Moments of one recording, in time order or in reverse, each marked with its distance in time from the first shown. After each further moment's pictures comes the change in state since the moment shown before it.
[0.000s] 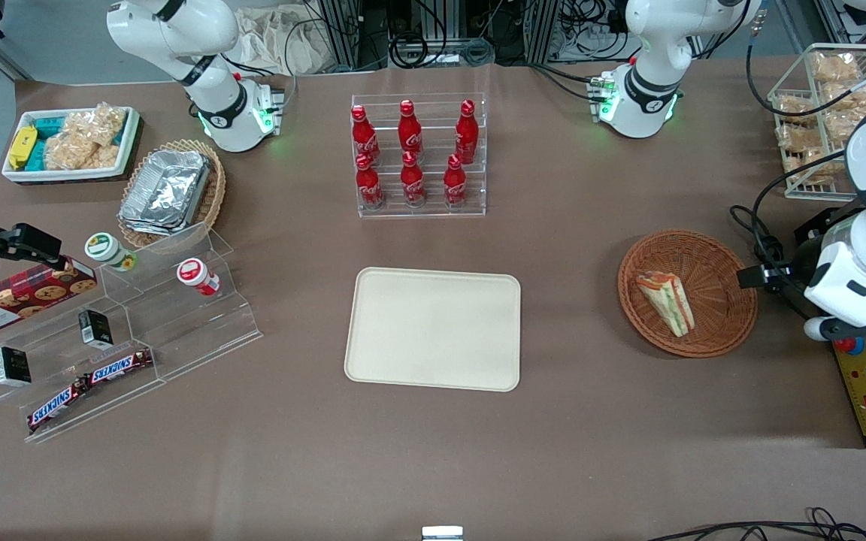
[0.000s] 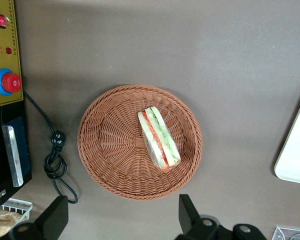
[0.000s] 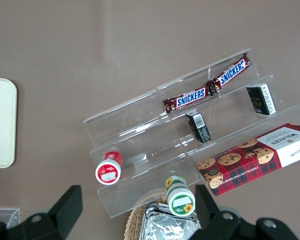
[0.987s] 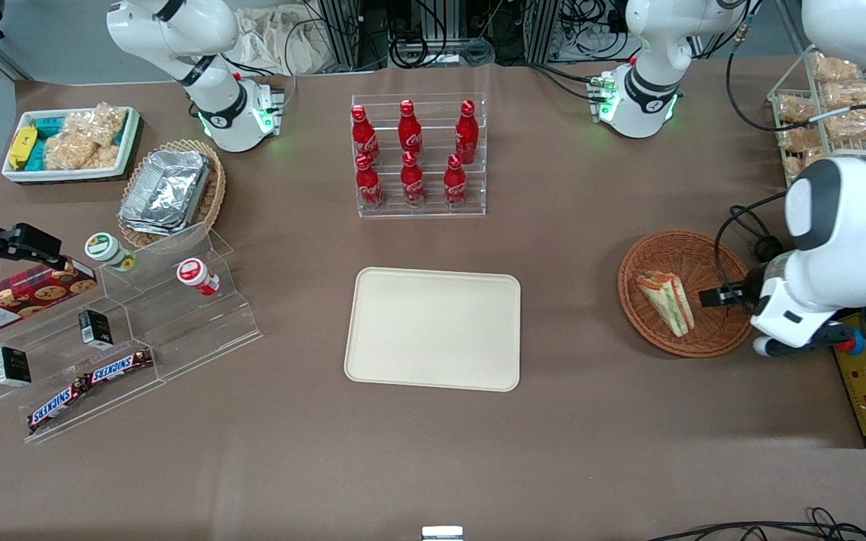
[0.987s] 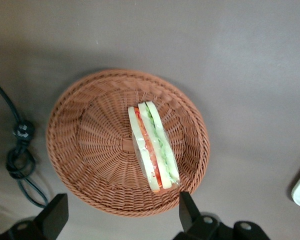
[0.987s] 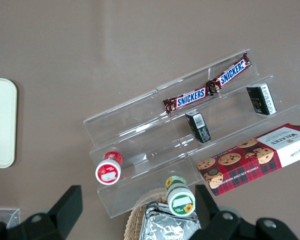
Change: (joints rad) arm -0.001 0.045 -0.004 -0.242 -0.009 0.221 -0.137
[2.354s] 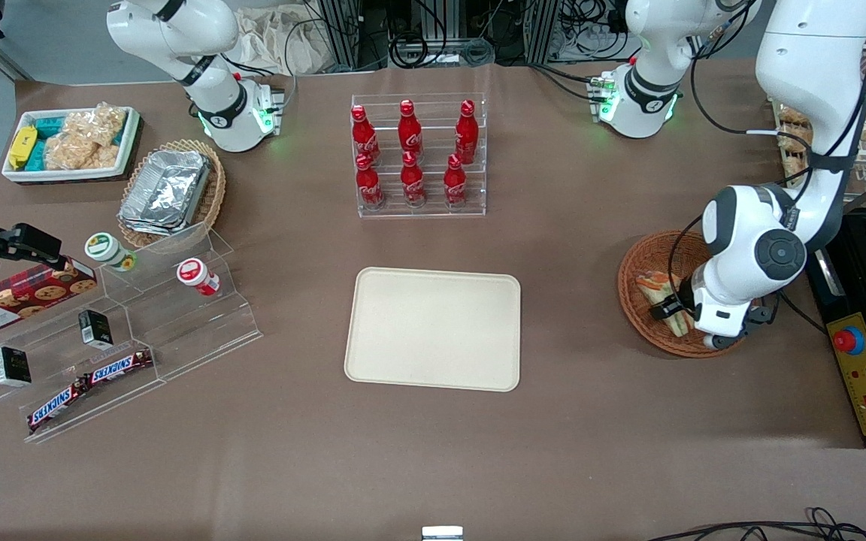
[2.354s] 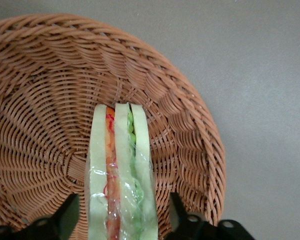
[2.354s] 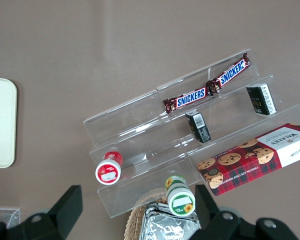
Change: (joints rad) arm -0.009 0.049 -0.006 -0.364 0.000 0.518 -0.316
